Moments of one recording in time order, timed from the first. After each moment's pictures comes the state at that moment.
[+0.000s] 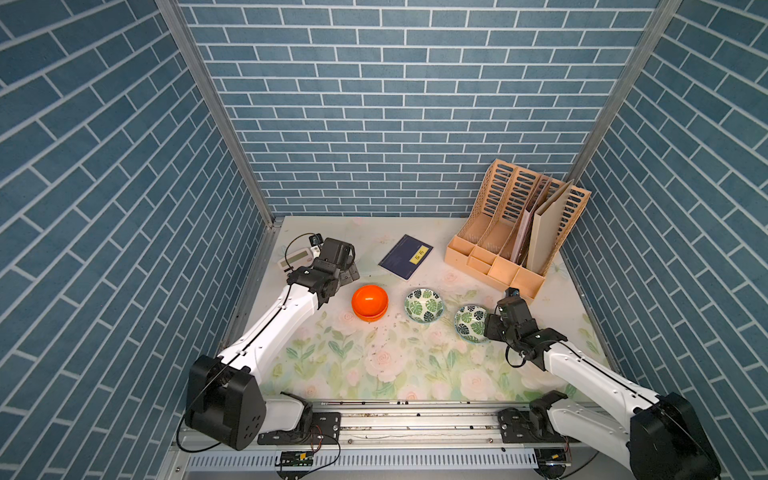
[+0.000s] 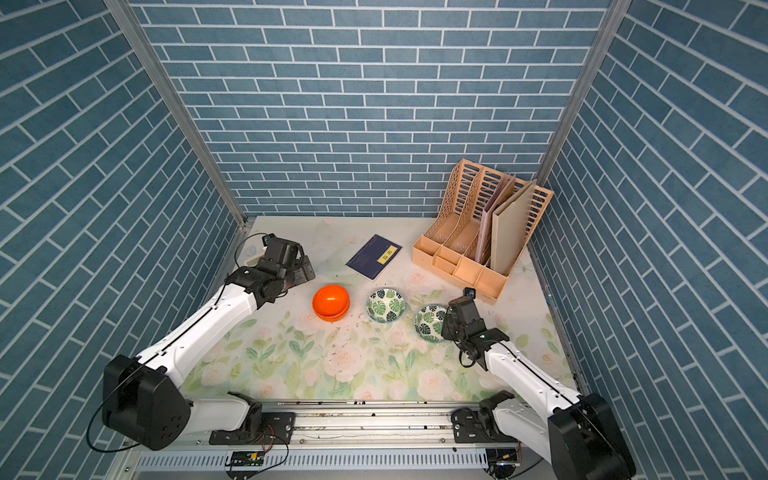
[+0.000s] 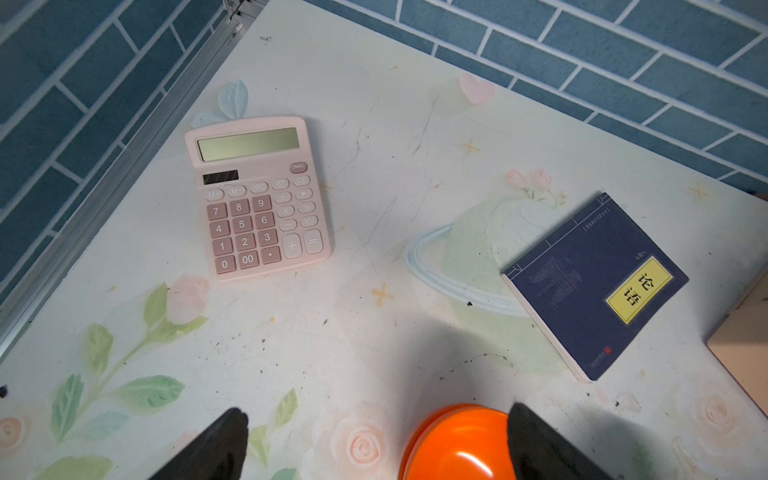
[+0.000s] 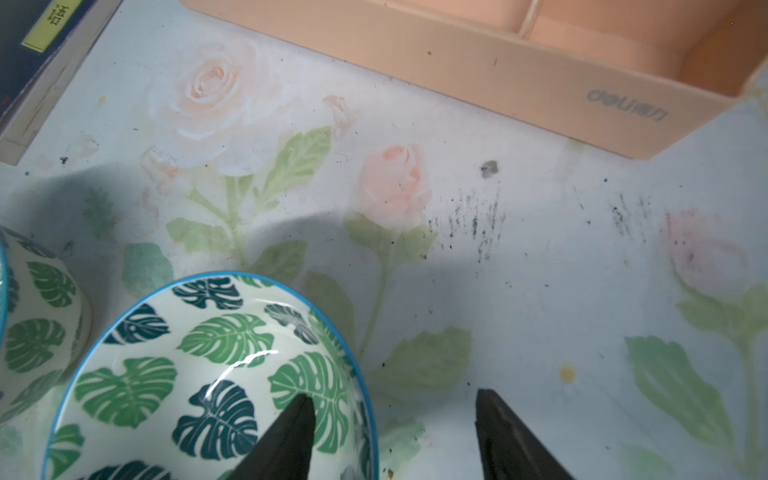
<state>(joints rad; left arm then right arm) -0.36 1.34 1.10 -0.65 -0.37 -0.64 0.47 1.07 0.45 -0.31 0.20 0.52</state>
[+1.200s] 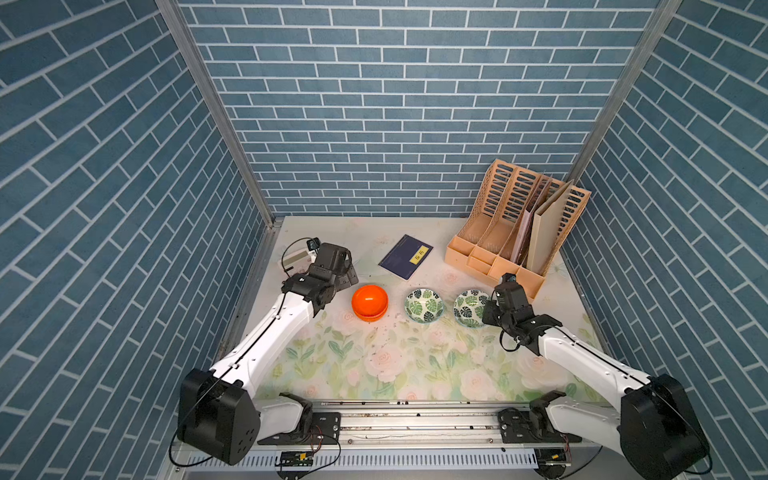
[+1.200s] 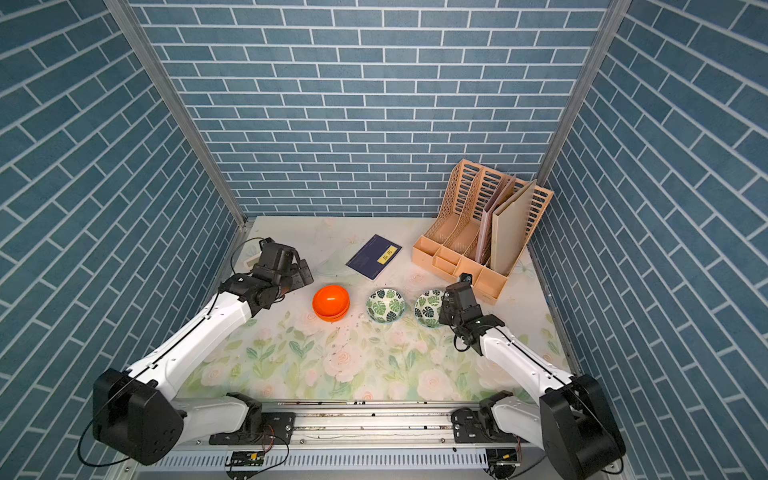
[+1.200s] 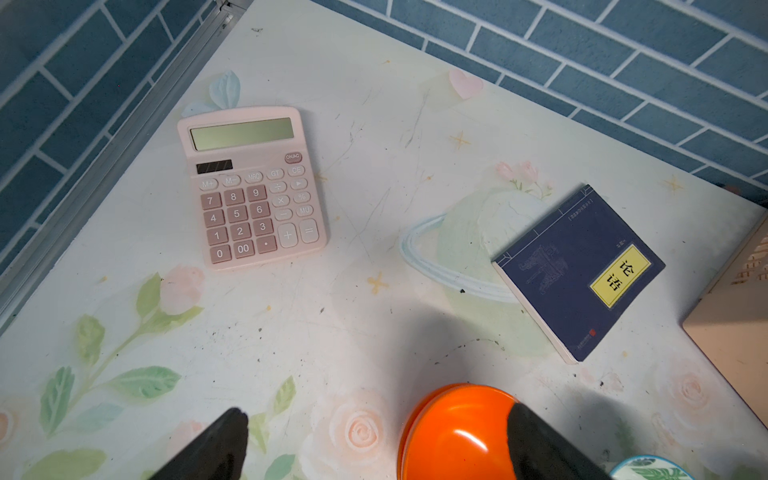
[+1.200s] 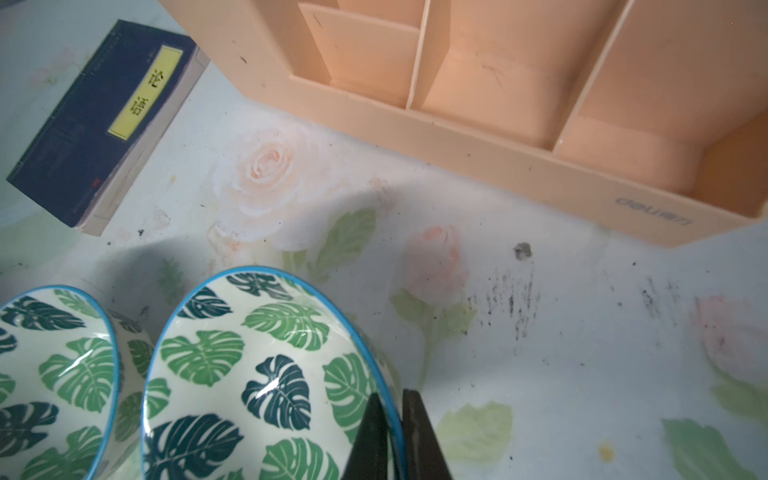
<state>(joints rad) -0.35 1.27 1.05 -0.64 -0.34 -0.64 0.43 1.14 0.59 -0.28 0.19 0.49</state>
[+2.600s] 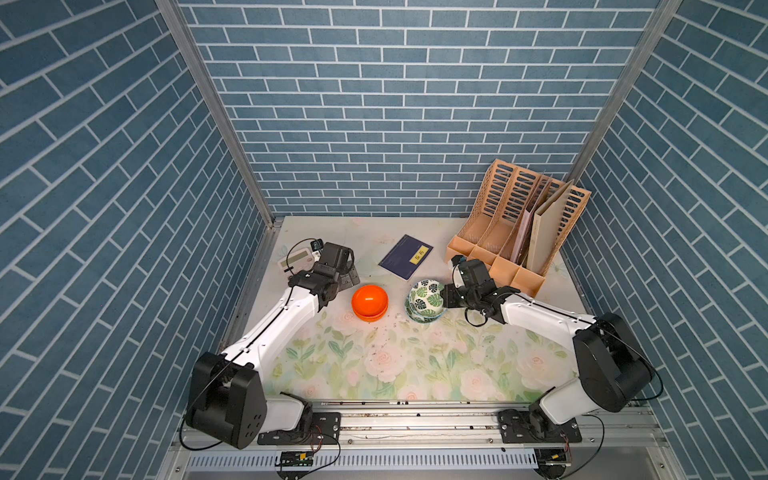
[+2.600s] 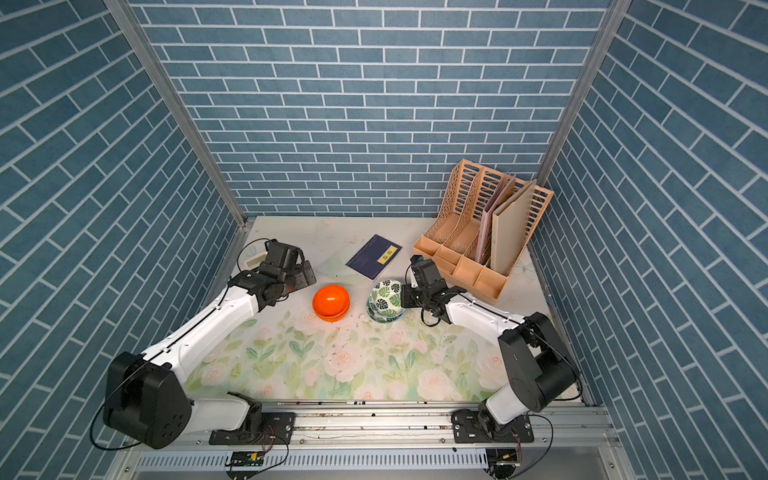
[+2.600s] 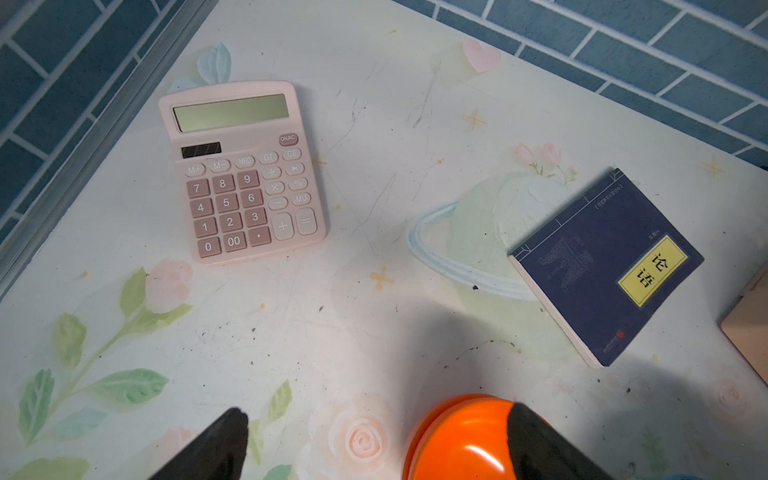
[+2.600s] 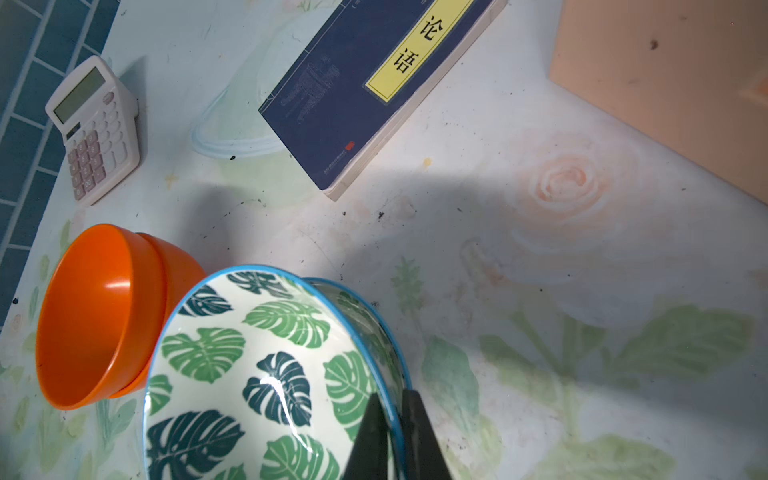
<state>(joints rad) -0.34 1.35 1.04 -0.61 -0.33 -0.64 0.61 1.54 0.89 -0.15 -0.12 0.44</state>
